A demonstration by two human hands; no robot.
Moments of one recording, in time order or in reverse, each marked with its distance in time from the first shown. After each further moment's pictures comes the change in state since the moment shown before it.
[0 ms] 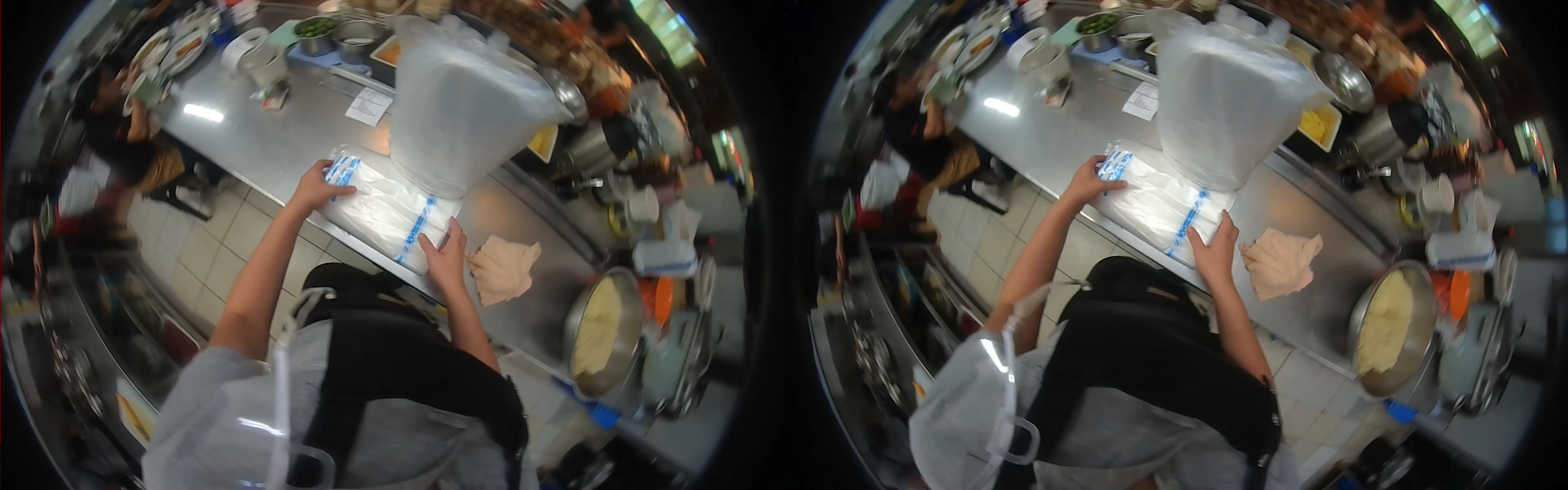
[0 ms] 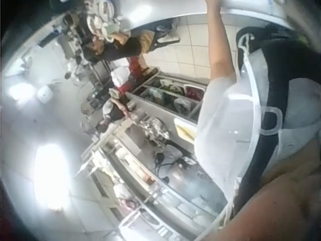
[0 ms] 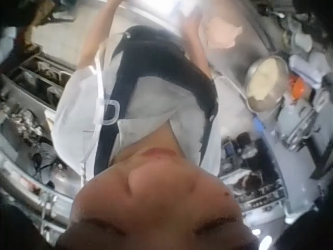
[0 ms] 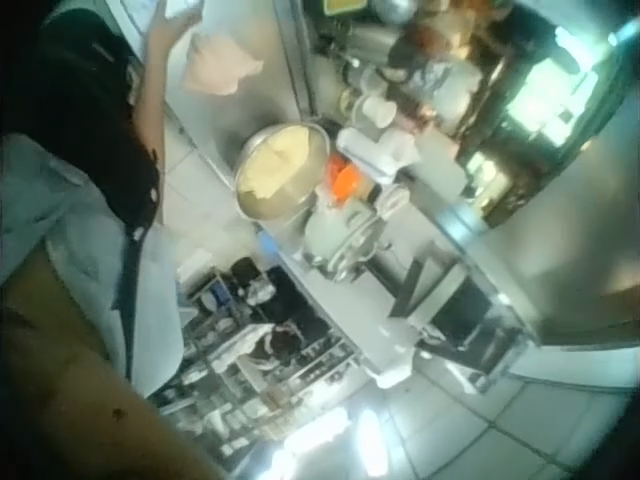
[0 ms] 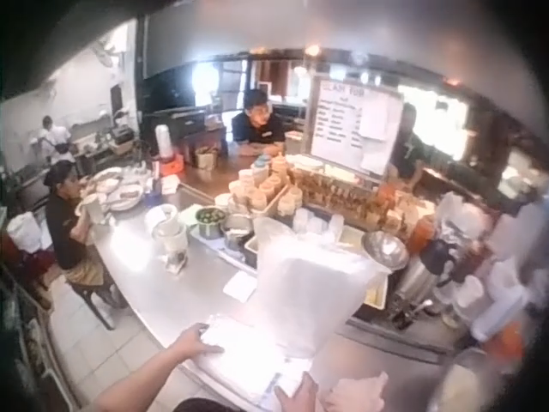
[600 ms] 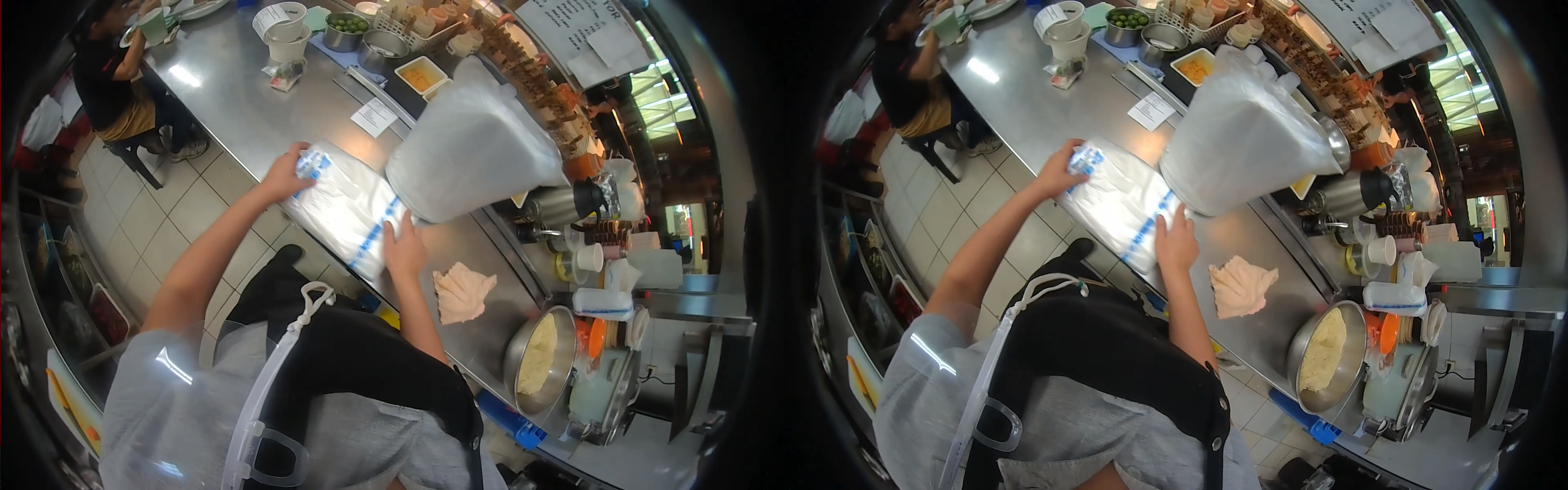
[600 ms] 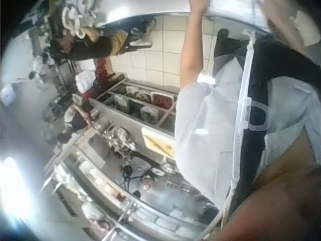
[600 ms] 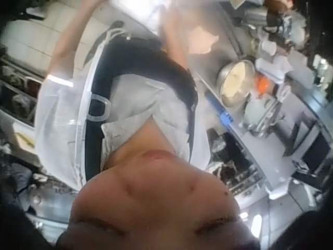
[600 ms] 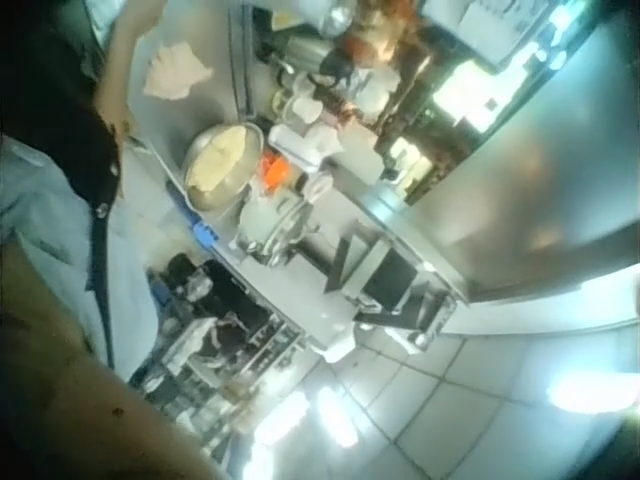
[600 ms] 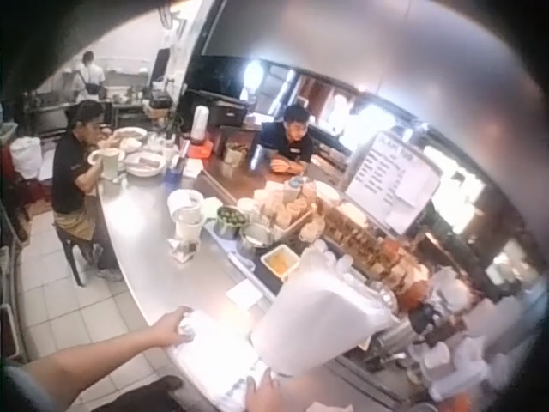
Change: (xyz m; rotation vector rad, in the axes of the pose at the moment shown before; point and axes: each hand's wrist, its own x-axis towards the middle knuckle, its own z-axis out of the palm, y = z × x) left_hand -0.010 -0.046 -0.045 0.044 0.057 0.224; right_hand 0.021 -0.048 0.052 -0.818 0.011 -0.128
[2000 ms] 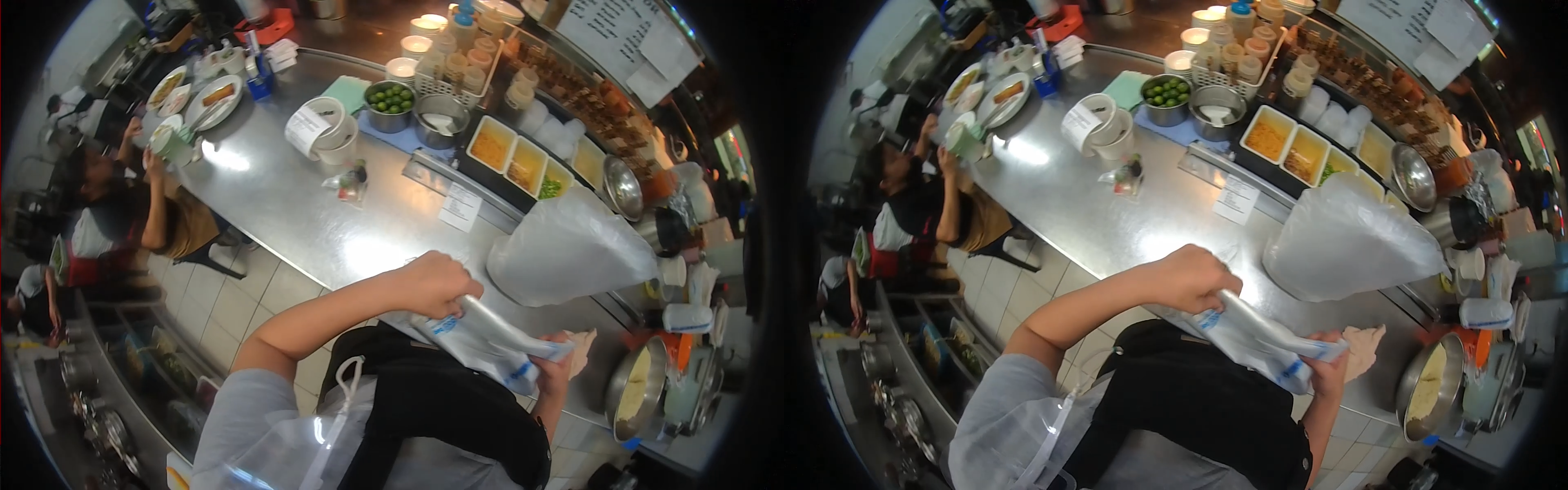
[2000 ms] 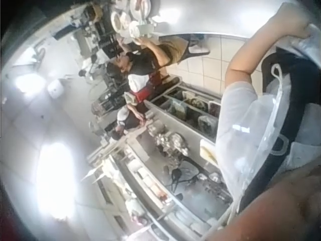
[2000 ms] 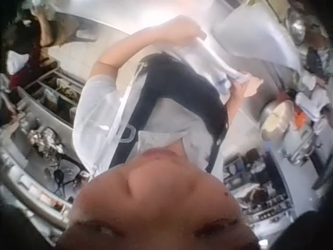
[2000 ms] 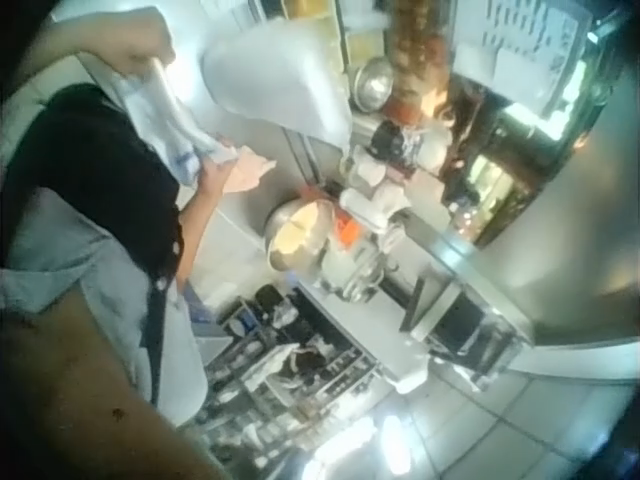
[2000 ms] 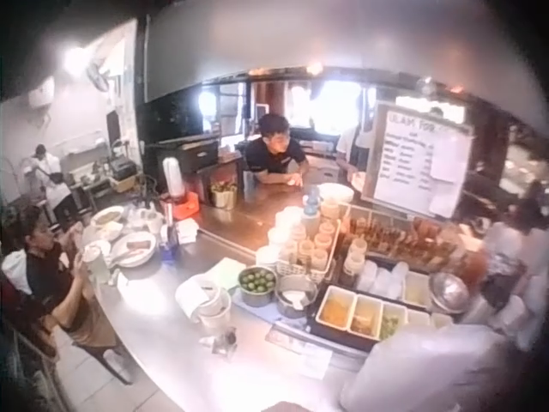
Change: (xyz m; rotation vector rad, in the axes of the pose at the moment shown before) left_hand 0.086 0.142 -0.080 0.334 -0.748 0.792; right_hand -0.014 -0.013 -0.092 1.481 -0.081 0.078
